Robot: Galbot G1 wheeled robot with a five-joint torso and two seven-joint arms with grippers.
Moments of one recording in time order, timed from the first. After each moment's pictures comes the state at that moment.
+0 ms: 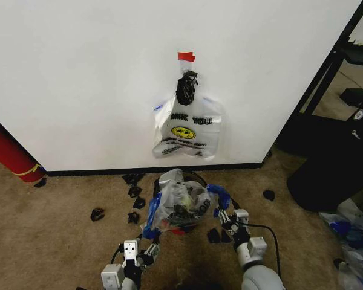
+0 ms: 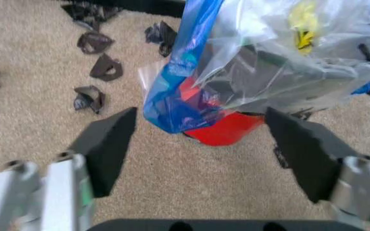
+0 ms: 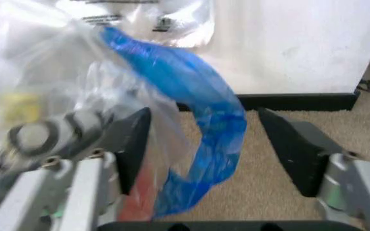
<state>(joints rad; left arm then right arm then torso) 1.74 -0.98 -0.08 -2.26 -0.55 0.11 -0.54 -1.51 1.19 0.20 1.88 0.26 0.11 0.26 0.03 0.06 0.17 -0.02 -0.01</state>
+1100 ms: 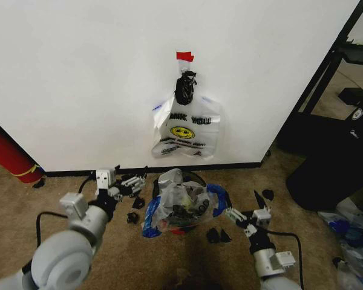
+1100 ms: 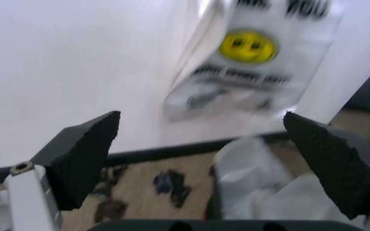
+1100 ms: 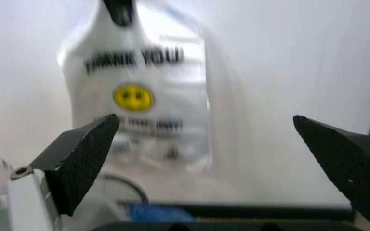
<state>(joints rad) 1.34 -0.67 -0.31 -2.26 -0.90 0.17 -0.38 -1.59 1.20 0.34 2.05 0.24 0.36 0.14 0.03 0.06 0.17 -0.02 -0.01</state>
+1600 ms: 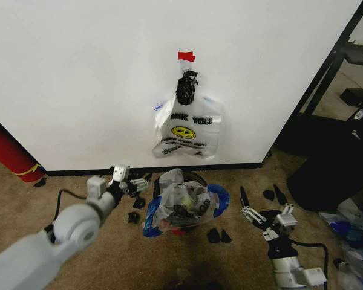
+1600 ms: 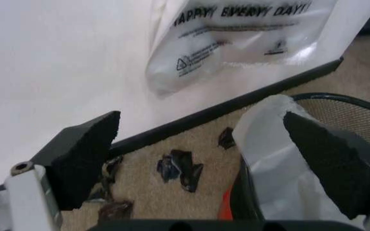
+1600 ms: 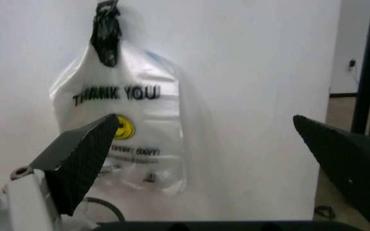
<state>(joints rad) 0.85 -0.62 0.07 -1.97 -0.94 0.30 -0.26 -1.78 1.26 0.50 2.16 0.24 0.45 0.07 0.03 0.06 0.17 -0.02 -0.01</state>
